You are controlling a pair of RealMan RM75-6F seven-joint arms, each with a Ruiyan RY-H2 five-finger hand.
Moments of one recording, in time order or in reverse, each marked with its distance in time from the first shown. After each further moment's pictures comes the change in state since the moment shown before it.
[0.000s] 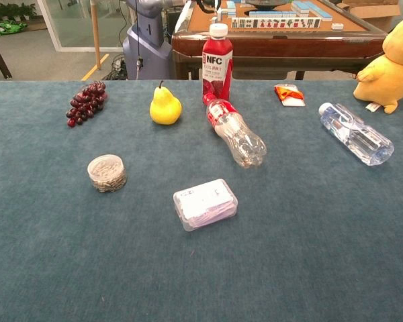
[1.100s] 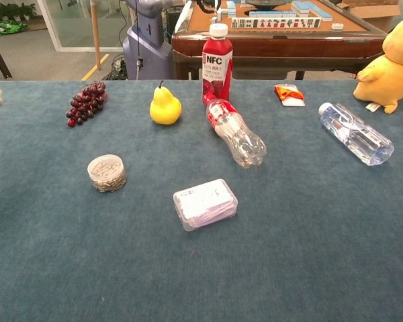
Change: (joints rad) left arm -0.200 -0.134 0.030 0.043 0.193 -0.151 0.042; right arm -0.054 0.058 0.000 -0.054 -0.059 0.144 0.064
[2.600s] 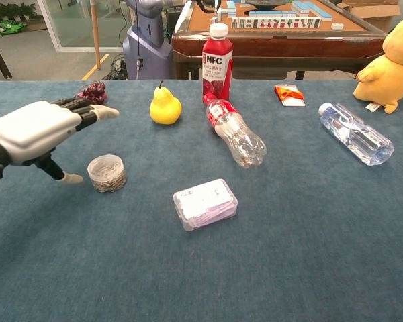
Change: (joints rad) left arm -0.280 -0.259 -0.076 0.139 -0.214 -0.329 0.246; right arm -0.004 0.014 0.007 -0.003 0.016 -0.011 0.028
